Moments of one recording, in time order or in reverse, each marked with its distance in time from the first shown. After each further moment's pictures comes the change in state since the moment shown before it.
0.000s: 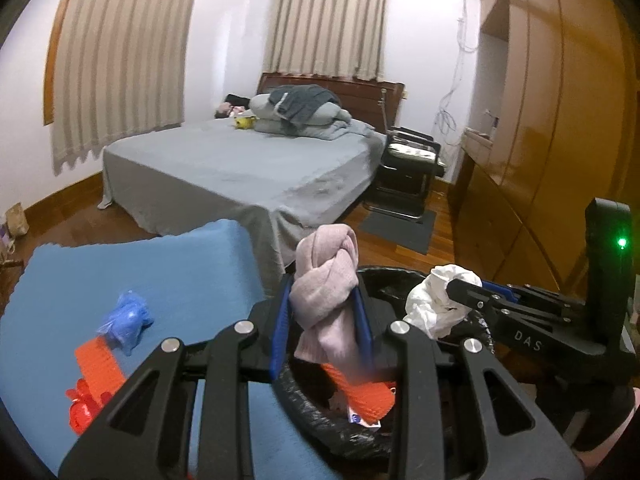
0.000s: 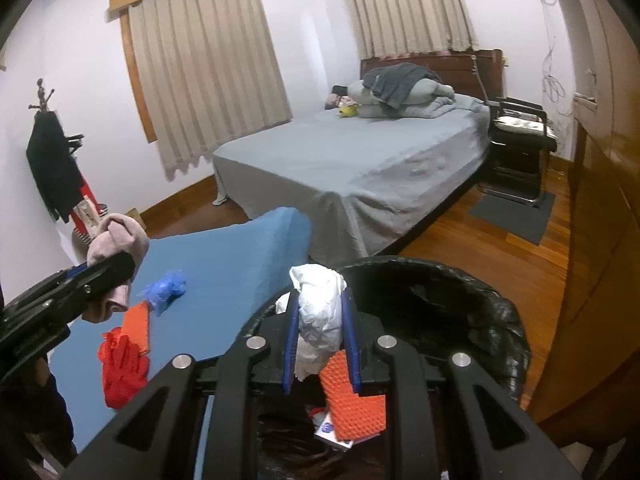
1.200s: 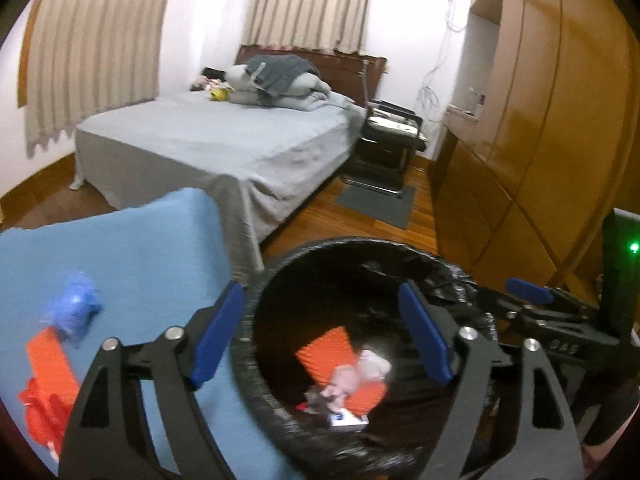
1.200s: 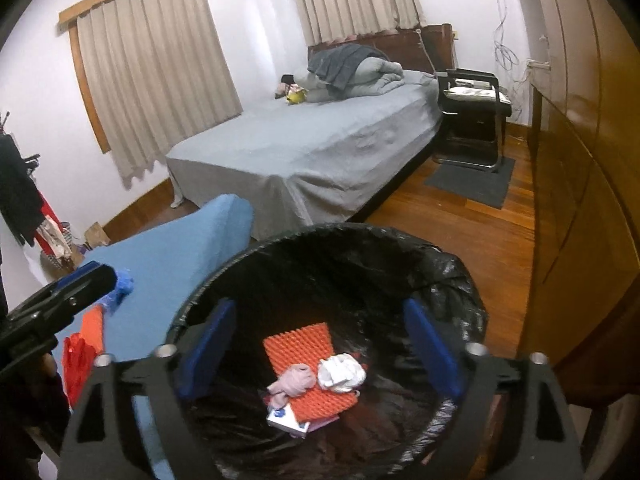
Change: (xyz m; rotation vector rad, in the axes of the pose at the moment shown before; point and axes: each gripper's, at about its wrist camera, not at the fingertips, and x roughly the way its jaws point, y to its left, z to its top) left arm 0.055 0.008 -0.019 -0.012 0.091 -0.074; right arm 0.006 -0.050 -0.023 0.113 0.039 -0.120
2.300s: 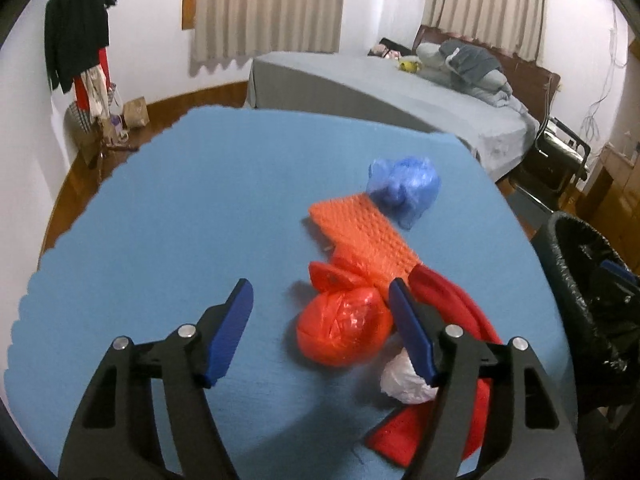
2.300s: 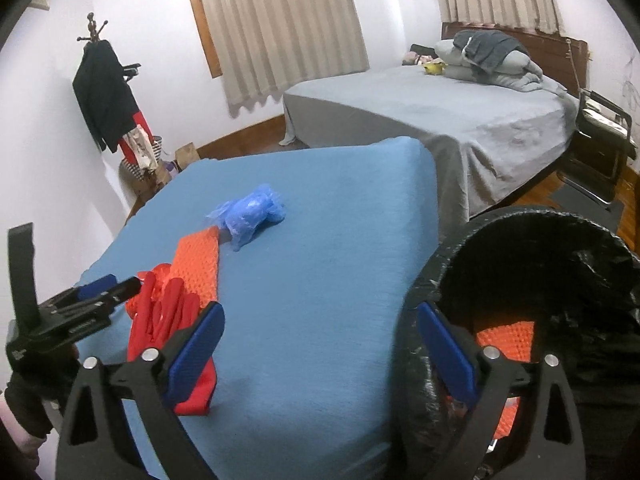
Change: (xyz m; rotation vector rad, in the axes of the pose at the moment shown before) left arm -0.104 0.249 -0.108 -0.317 0.102 0.498; right arm 0.078 0.213 -0.062 -0.288 0.144 0.310
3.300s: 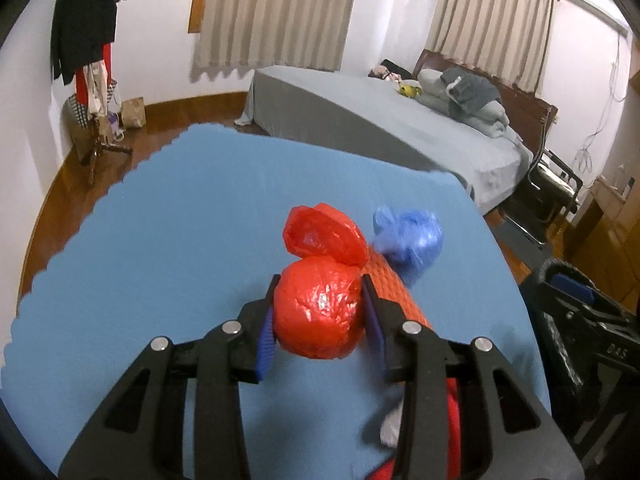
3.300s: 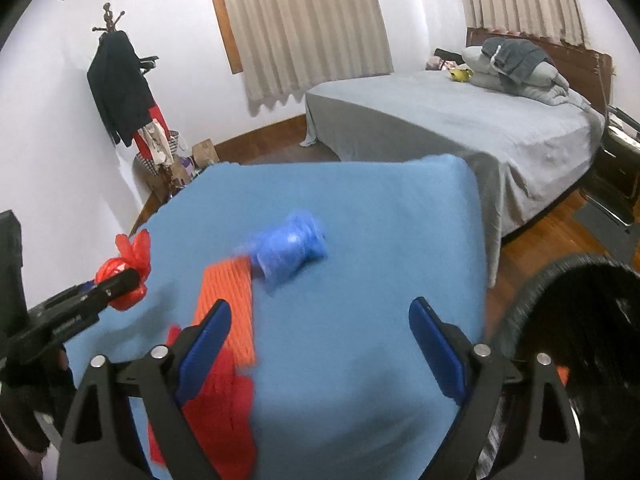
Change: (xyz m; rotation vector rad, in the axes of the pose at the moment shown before) left arm 0.000 0.011 0.038 -0.068 -0.078 -0.049; right arm 0.050 0.043 0.044 -0.046 -0.008 0.055
